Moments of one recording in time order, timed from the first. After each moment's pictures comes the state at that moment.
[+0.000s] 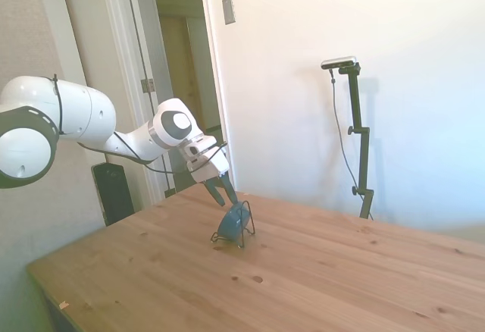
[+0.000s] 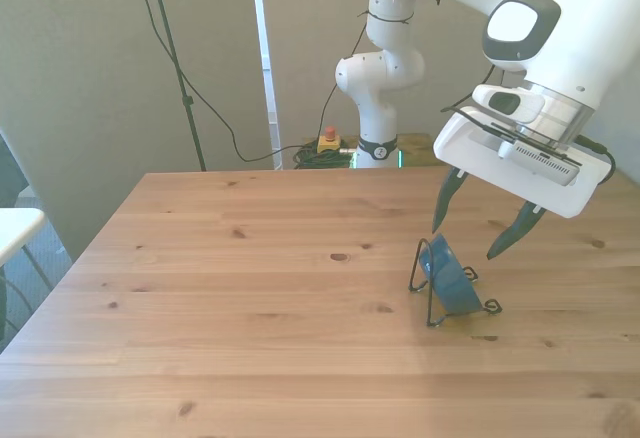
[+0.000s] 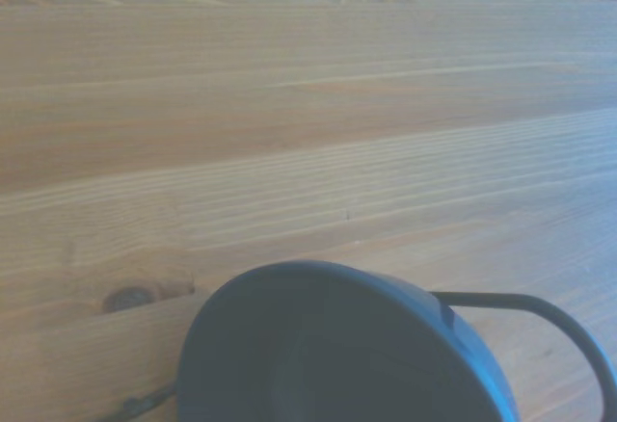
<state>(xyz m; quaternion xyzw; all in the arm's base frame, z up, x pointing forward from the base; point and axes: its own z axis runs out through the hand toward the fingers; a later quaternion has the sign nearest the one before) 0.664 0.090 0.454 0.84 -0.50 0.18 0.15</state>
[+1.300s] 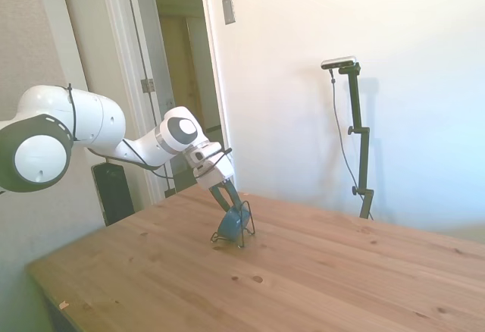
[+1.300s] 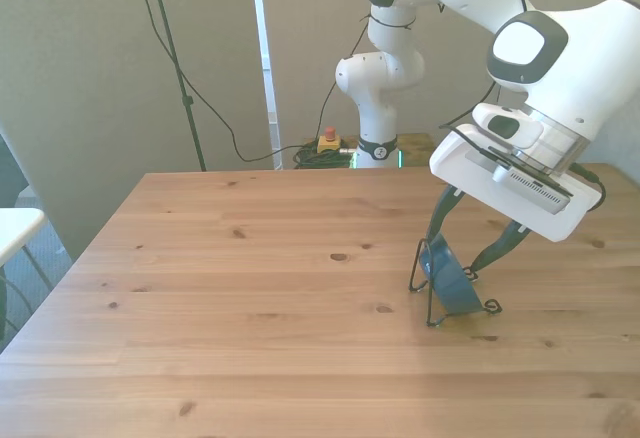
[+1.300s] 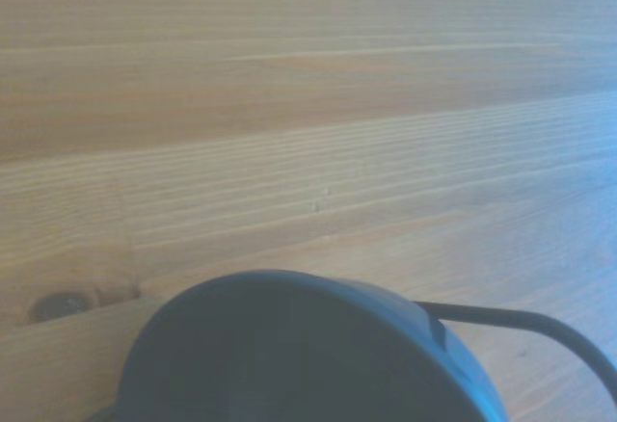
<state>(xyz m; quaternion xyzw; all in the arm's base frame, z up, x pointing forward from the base) 0.676 0.081 0.430 0.83 -0.50 0.17 0.19</state>
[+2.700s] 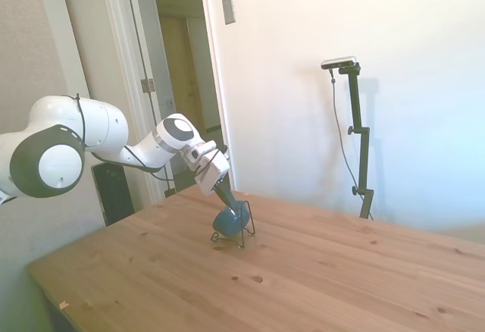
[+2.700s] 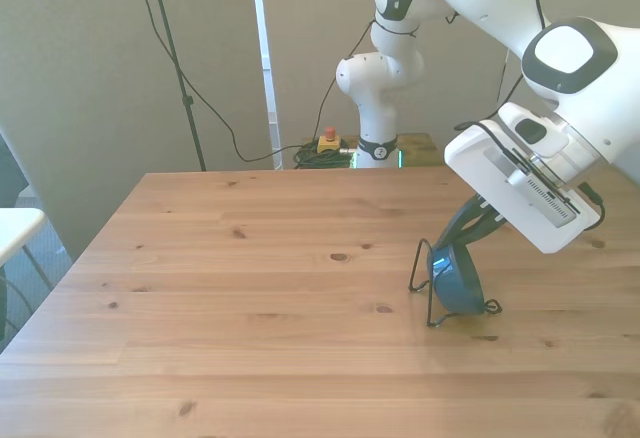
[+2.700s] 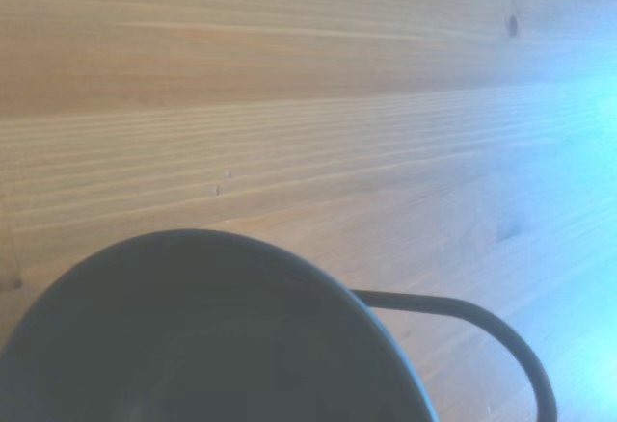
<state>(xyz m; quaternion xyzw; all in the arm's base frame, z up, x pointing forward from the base) 0.686 0.101 0.420 0.79 -0.49 0.18 0.31</state>
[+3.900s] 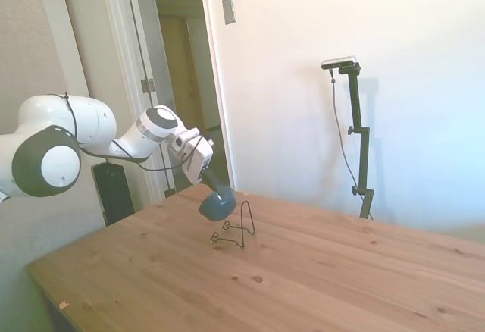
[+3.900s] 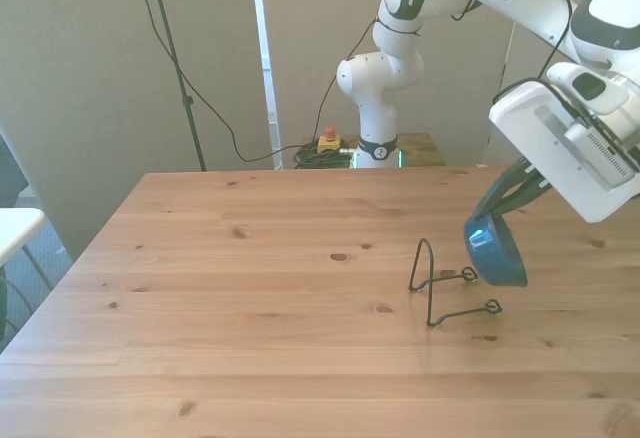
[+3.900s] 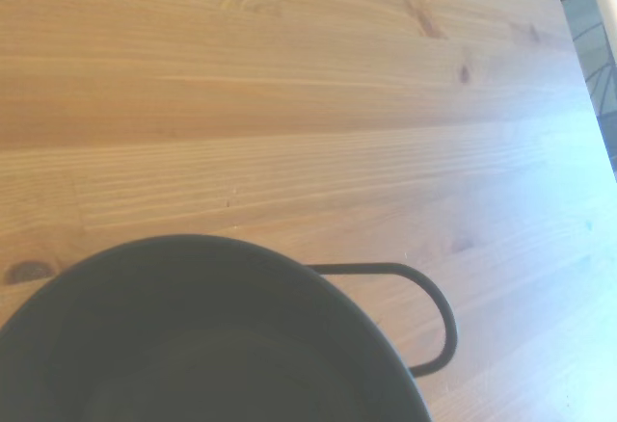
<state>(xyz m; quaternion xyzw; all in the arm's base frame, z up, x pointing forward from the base) 0.662 0.158 0.475 0.80 -0.48 0.21 0.30</state>
